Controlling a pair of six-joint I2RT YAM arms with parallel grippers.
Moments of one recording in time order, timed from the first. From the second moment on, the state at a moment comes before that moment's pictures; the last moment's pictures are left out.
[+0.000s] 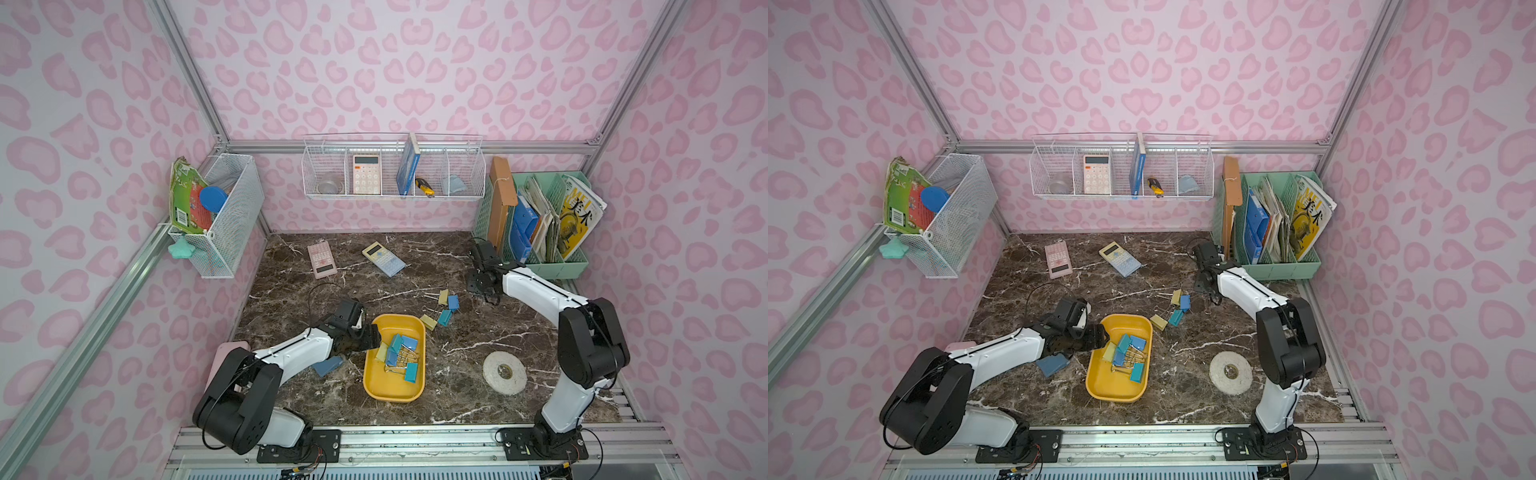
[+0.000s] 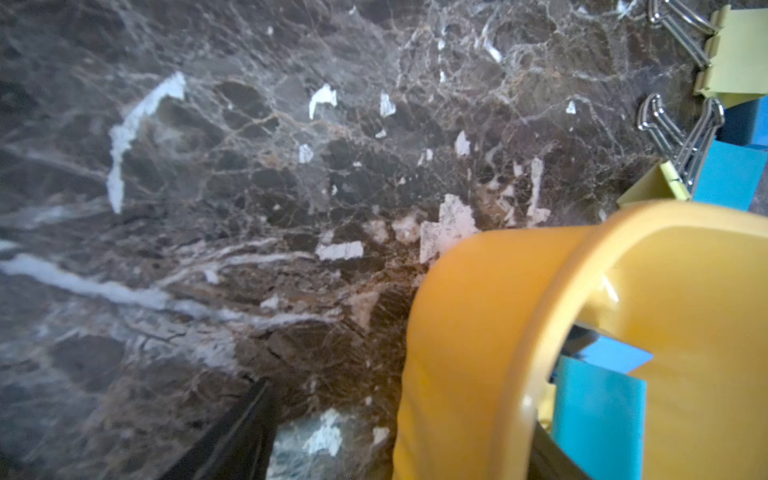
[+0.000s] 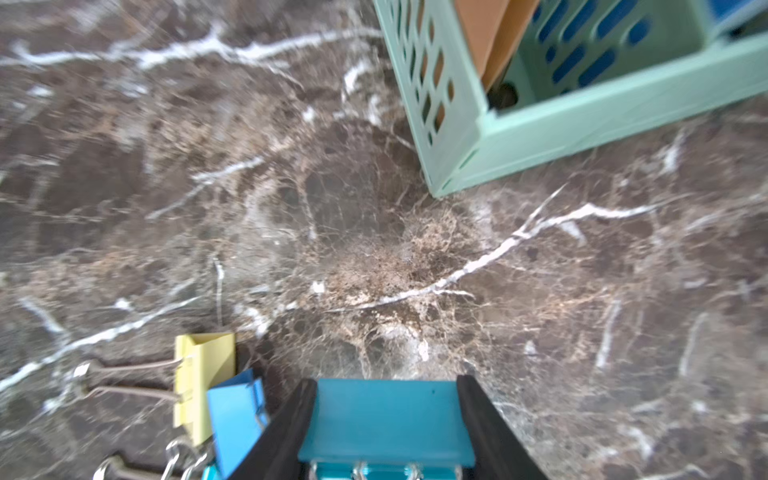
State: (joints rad) left arm -0.43 1.43 0.64 -0.27 0.16 -0.54; right arm 0.39 1.76 1.30 -0.60 0.29 0.51
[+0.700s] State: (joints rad) left arm -0.43 1.41 0.64 -0.31 0.16 -0.55; right arm 0.86 1.61 1.28 -0.54 0.12 0.62
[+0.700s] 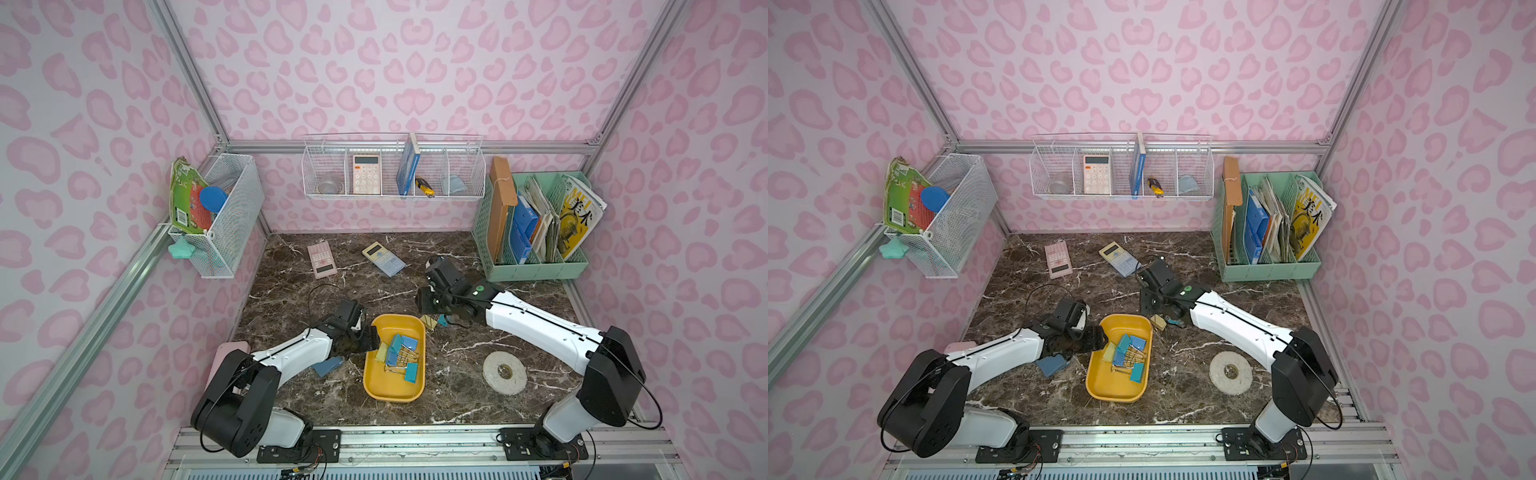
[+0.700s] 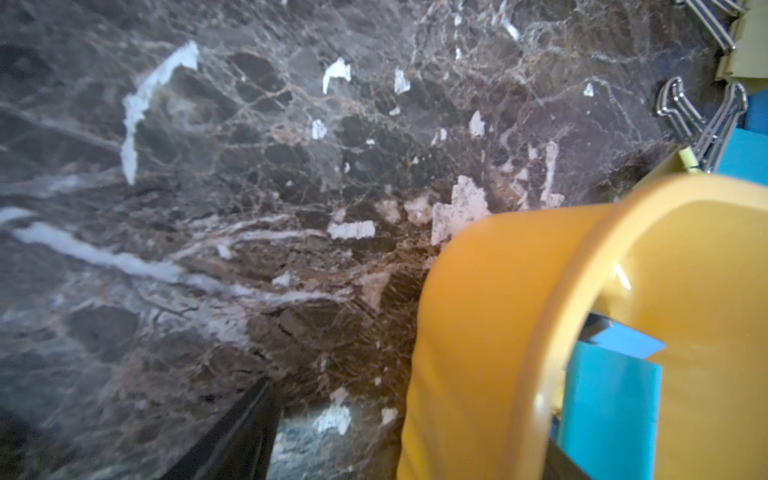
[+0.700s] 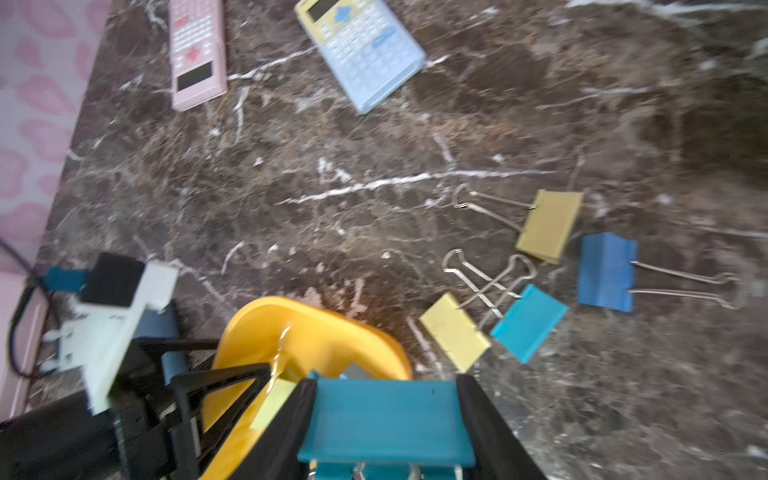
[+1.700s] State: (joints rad) left arm -0.43 1.39 0.63 -0.32 0.14 -0.57; right arm 1.12 1.73 1.14 -0.44 -0.03 0.68
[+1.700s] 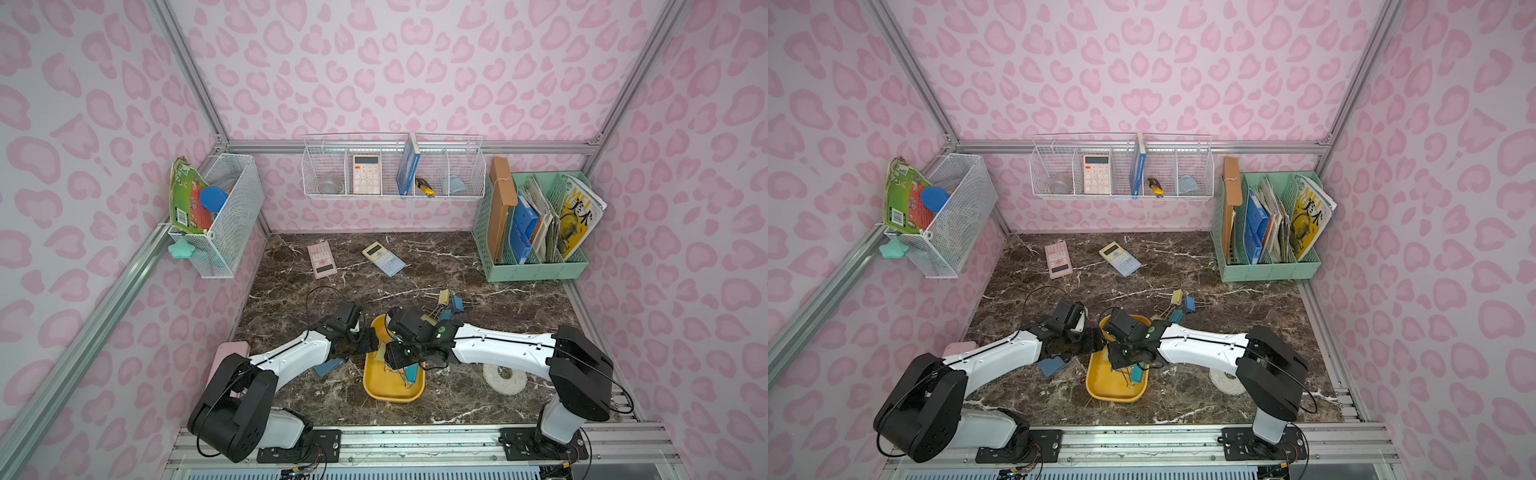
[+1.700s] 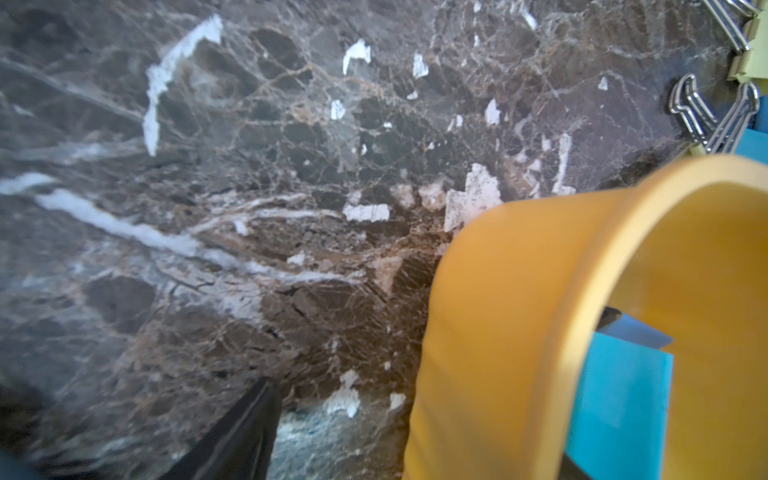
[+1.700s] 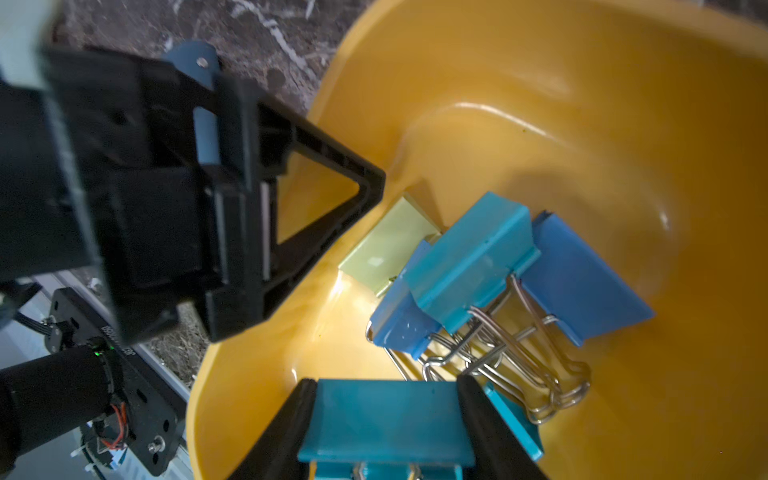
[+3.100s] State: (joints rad) left arm -0.43 1.41 0.64 -0.34 0.14 -0.57; right arm 0.78 1.61 1.14 -0.51 0.08 0.58
